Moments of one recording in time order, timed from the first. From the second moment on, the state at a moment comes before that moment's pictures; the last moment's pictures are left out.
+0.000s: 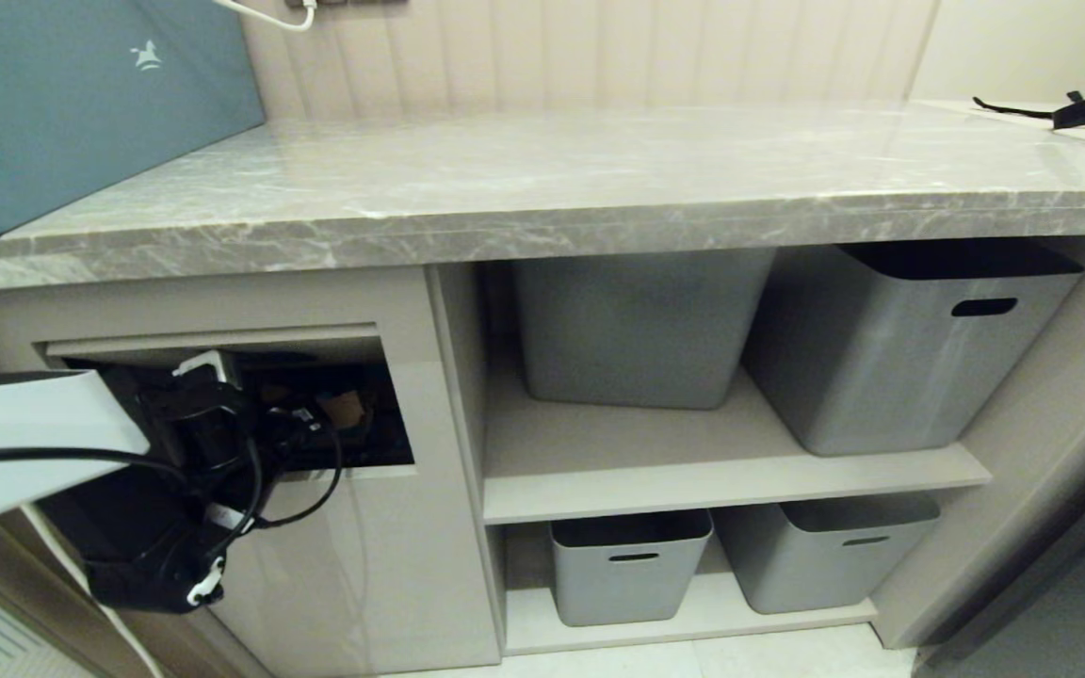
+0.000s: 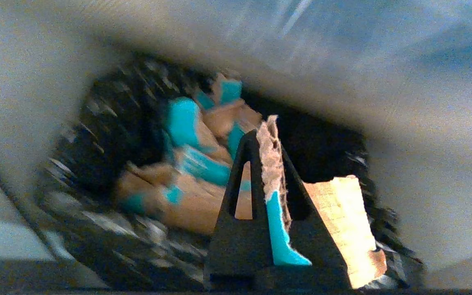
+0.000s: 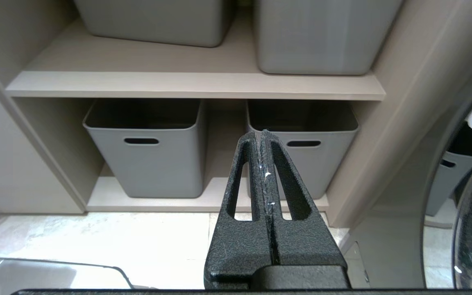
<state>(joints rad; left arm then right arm) -0.10 2.17 -0.68 -1.47 0.24 -0.32 0.02 0.00 0.00 0.01 0.02 -0.03</state>
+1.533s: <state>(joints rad) -0.13 2.23 -0.56 -1.47 0.28 -0.13 0.01 0.00 0.00 0.01 0.02 -0.03</state>
